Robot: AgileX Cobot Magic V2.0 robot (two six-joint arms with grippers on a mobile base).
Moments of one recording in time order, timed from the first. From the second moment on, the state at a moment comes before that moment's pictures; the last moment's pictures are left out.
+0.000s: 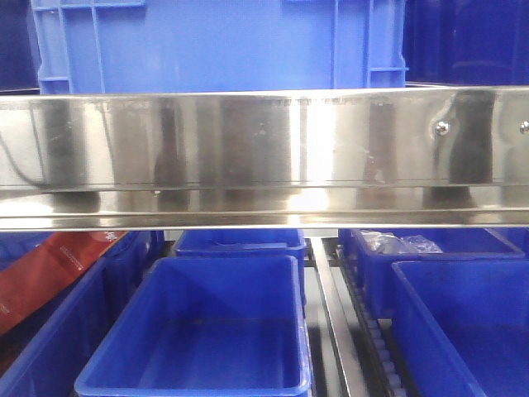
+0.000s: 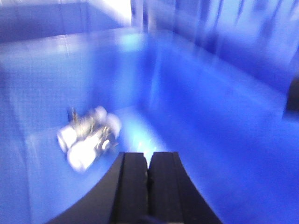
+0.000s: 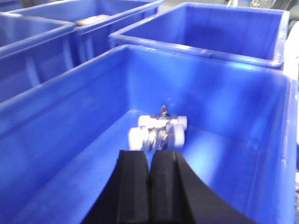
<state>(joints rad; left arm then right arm) -0.48 1.52 -1.60 -0.23 0.46 0.16 0.48 1.60 -1.68 0.22 0.47 -0.11</state>
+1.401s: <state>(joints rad) -0.33 0.40 -0.54 -0.25 0.24 0.15 0.48 0.34 -0.51 0.23 0.17 -0.11</state>
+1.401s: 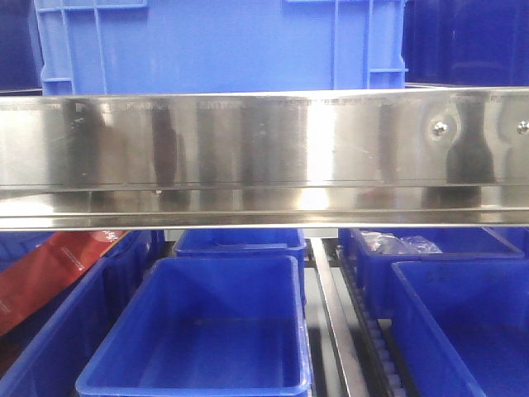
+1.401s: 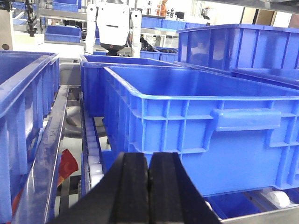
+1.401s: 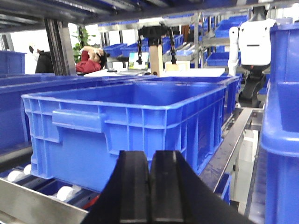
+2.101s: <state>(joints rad) -0.33 0.40 -0.54 -0.25 0.24 0.15 0.21 0.13 -0.13 0.12 0.01 -0.10</state>
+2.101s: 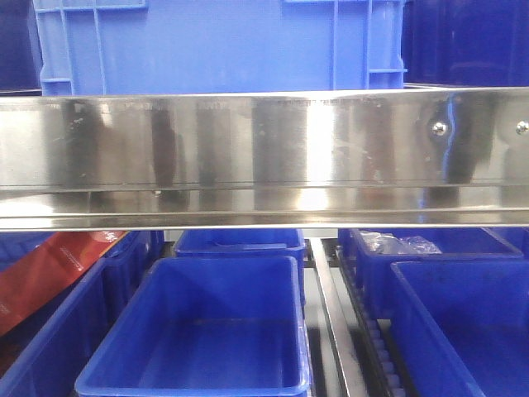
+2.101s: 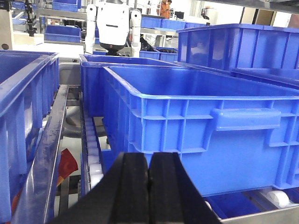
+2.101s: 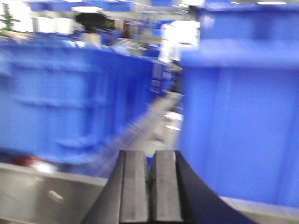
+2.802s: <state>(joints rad) -0.33 0.40 -0.54 -0.25 0.24 0.15 0.07 0.01 0.00 0.06 -0.02 -0.10</state>
